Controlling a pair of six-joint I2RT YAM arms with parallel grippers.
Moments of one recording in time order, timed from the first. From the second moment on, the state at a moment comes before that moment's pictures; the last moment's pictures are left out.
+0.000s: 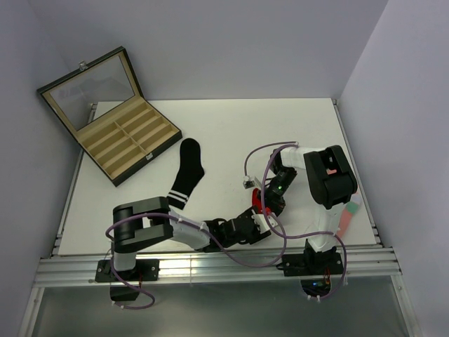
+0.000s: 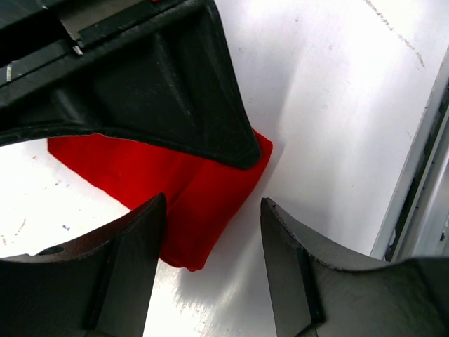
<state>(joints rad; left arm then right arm) -1.38 1.88 0.82 0.62 -0.31 0.07 0.27 1.92 1.05 -1.23 -0.69 -1.08</state>
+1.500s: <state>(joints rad) -1.24 1.96 1.04 0.36 0.13 -0.35 0.09 1.64 0.99 -0.94 -0.57 -0.77</state>
